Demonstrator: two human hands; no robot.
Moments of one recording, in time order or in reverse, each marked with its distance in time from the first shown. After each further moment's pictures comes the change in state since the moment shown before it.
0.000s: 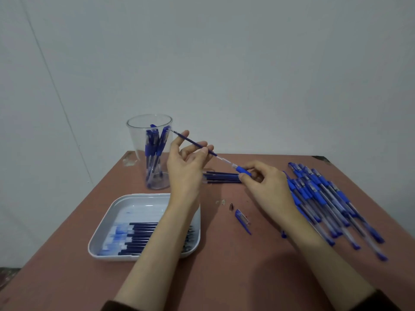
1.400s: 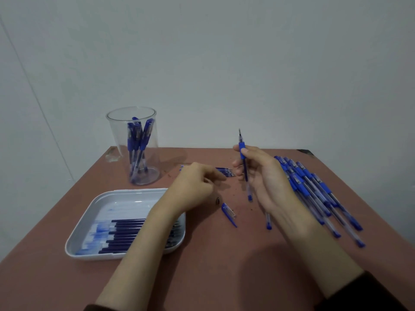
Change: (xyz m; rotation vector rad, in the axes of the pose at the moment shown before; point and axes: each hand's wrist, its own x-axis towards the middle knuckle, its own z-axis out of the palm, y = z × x) left_hand -0.009 -0.005 -0.004 1.143 -0.653 -0.075; right_hand 0.006 -0.004 -0.014 0.917 -0.111 0.327
